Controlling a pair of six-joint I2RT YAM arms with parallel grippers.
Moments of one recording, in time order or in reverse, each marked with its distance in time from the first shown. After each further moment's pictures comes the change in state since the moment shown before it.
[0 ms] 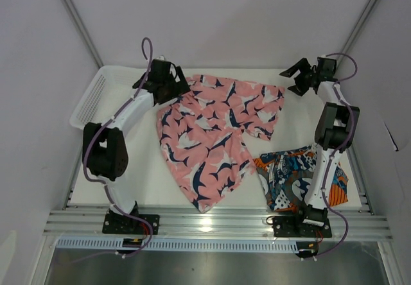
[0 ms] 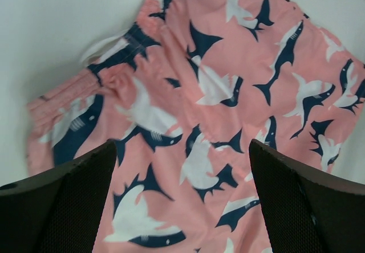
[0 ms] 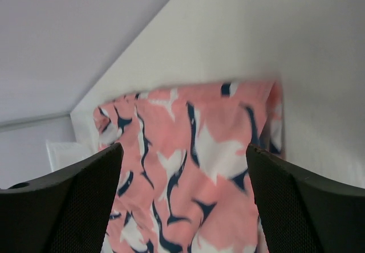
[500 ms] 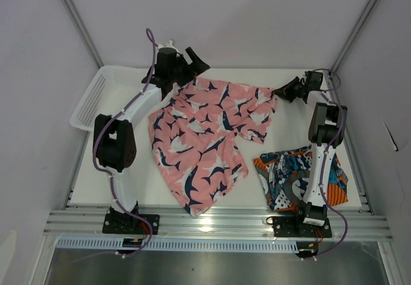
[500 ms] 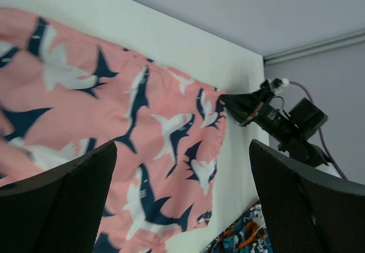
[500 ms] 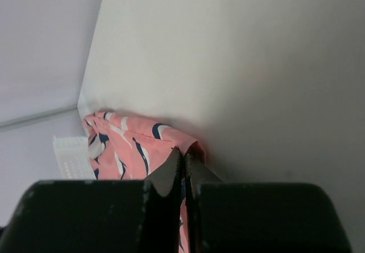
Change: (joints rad) left arm -0.033 0.119 0.125 0.323 0.239 -0.175; right arm 0.042 0.126 -0.068 0.142 -0.073 0.073
